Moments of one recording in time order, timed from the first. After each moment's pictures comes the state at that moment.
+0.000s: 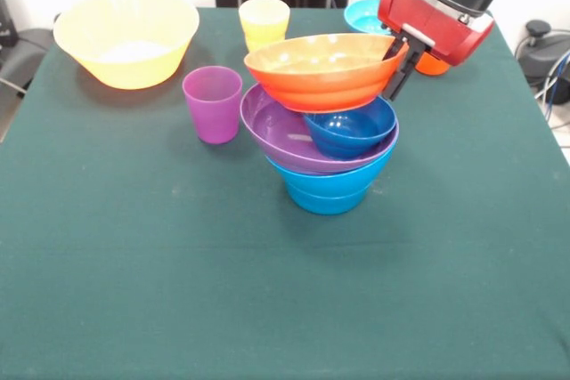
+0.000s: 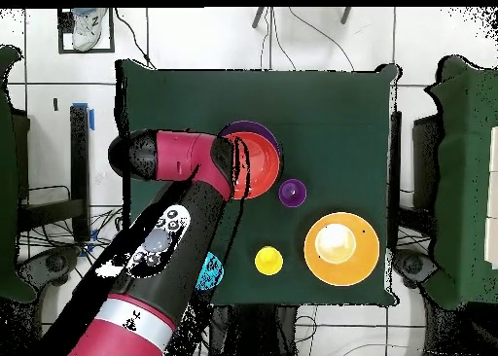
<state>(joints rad) 0.33 -0.31 -0.59 1.27 0.27 0.64 2.24</state>
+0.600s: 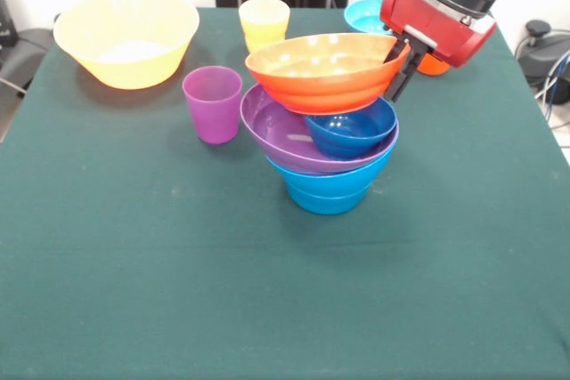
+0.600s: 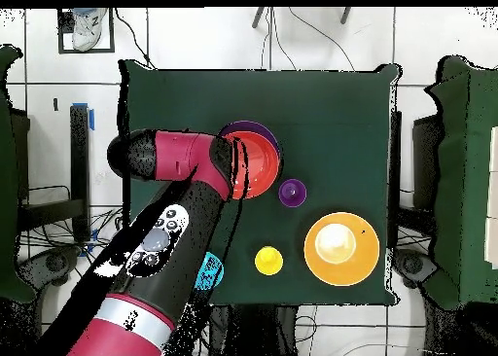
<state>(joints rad) 0.33 -0.31 -0.59 1.27 0.27 0.64 2.24</state>
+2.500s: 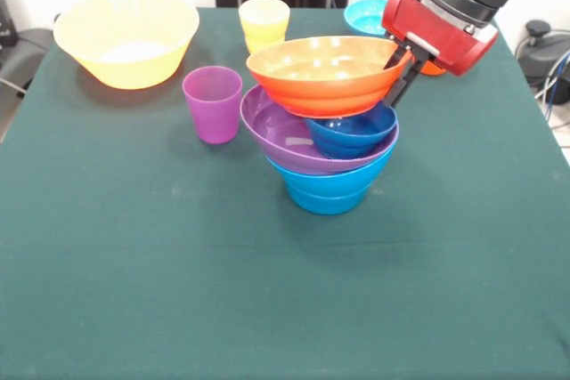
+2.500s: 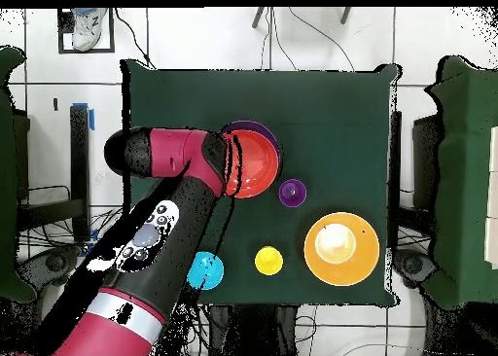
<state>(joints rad) 0.35 -0.27 -0.63 1.22 0.28 0.66 2.24</state>
